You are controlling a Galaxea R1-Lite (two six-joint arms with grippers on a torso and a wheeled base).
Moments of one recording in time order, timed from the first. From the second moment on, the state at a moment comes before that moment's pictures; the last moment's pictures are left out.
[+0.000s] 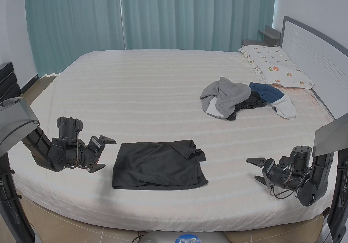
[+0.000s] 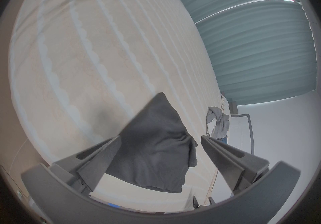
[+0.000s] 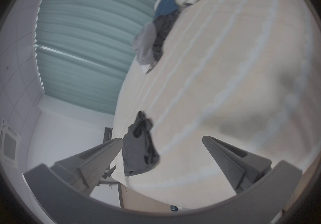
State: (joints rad) left arm -0.06 2.10 -0.76 -0.62 -0.31 -1.08; right arm 0.14 2.28 -0.25 -1.55 0.33 1.00
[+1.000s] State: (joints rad) left arm -0.07 2.15 -0.76 -0.63 -0.29 -1.02; right arm 0.26 2.33 -0.41 -1.48 0.39 0.64
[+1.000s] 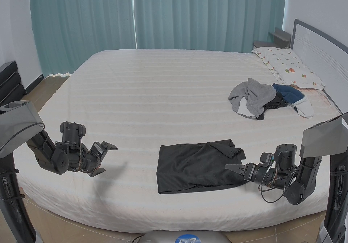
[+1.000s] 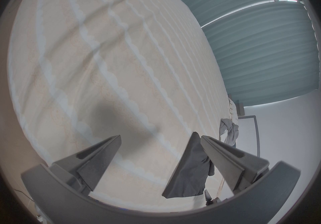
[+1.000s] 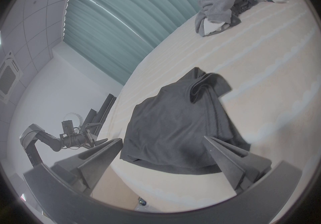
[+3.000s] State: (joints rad) left arm -0.06 2.15 -0.77 -0.62 -0.27 -1.02; right arm 0.11 2.38 -0.27 -1.53 0.39 0.39
